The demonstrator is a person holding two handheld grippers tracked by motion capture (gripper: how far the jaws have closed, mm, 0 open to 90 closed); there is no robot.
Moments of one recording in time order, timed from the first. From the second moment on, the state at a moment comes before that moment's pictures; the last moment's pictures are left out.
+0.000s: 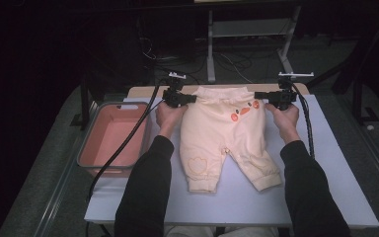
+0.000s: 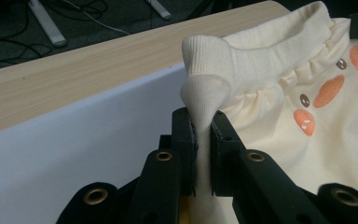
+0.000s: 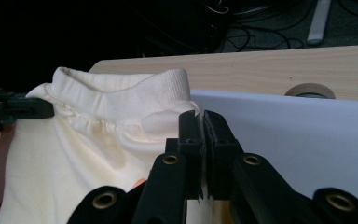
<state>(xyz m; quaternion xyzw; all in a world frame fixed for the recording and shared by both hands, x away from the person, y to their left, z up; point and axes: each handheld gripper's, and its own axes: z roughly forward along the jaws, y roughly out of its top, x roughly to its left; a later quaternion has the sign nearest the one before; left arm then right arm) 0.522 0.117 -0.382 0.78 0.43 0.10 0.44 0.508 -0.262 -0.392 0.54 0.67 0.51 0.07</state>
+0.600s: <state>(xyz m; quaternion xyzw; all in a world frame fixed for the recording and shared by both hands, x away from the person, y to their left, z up) 0.511 0.124 -0.378 0.74 0.46 0.08 0.48 0.502 -0.262 -0.397 0.53 0.69 0.49 0.07</state>
